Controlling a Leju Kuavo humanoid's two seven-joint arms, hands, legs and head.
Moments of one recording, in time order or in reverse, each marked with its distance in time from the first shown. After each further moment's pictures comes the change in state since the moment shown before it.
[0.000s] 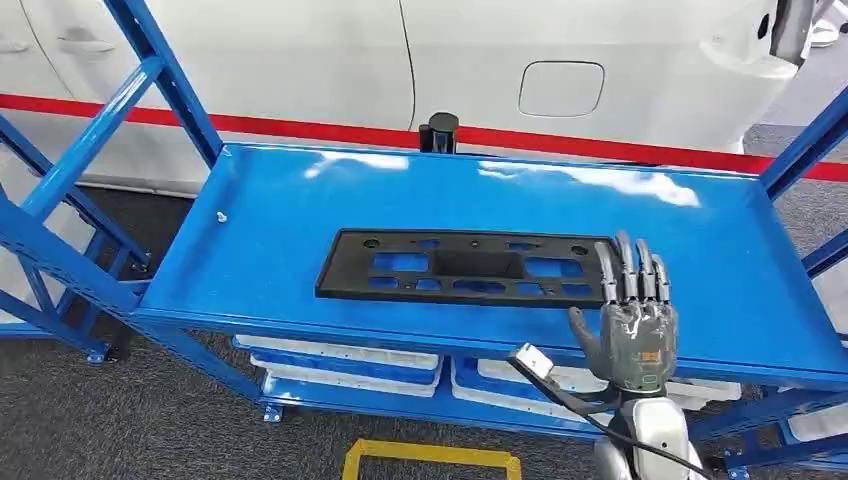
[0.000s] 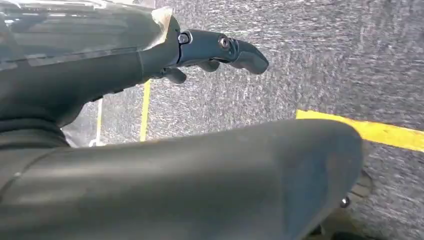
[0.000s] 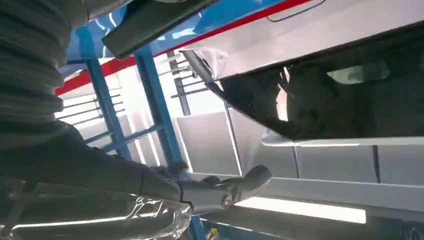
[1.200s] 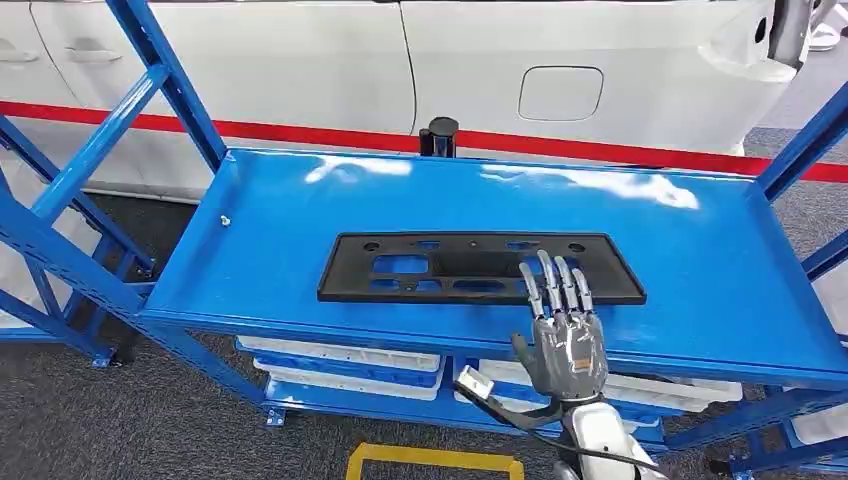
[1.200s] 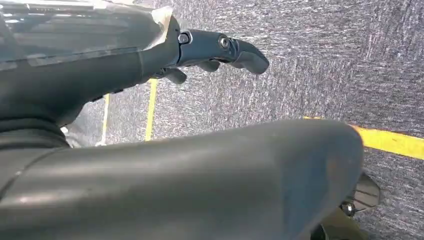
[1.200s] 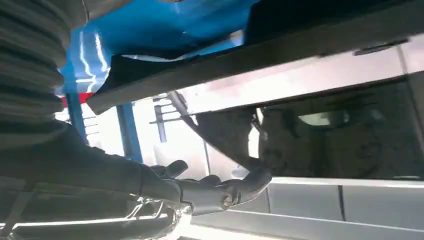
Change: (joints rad) left arm -0.002 -0.013 -0.017 0.000 -0.005 0.024 0.038; right arm -0.092 -0.161 0.392 0.086 0.000 0.070 0.347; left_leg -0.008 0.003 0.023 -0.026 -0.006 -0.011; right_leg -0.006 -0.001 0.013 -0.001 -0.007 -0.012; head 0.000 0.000
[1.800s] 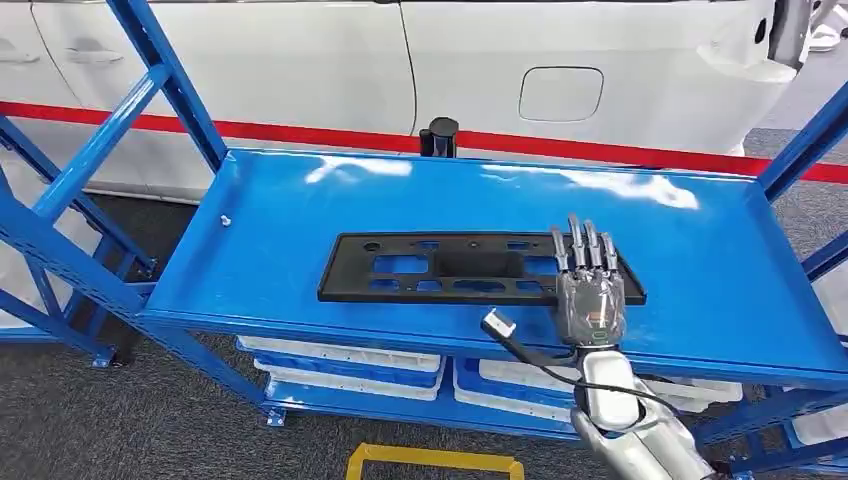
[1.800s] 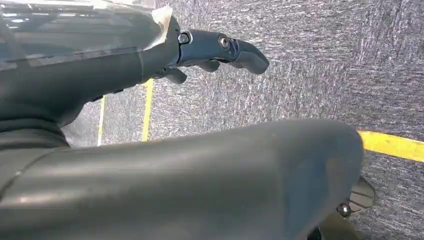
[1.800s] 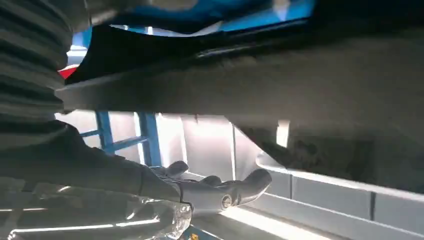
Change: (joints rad) left arm -0.001 0.002 -0.009 0.000 0.005 0.006 -0.017; right arm -0.244 -0.073 0.063 0.307 -0.001 -0.045 0.155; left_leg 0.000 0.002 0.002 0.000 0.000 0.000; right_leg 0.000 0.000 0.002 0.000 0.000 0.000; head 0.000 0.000
